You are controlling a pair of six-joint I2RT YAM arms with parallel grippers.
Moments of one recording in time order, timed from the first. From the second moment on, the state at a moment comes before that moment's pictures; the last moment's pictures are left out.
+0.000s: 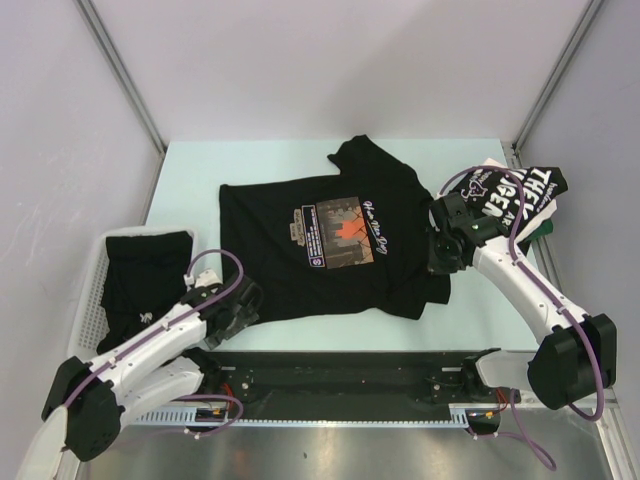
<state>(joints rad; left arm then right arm) -0.62 0.92 0.48 -0.95 -0.43 -1.22 0.35 1.27 1.04 -0.92 0.13 0.39</state>
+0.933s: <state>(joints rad) -0.62 0.88 0.41 -0.86 -0.46 -1.23 0.34 1.27 1.04 -0.92 0.13 0.39</state>
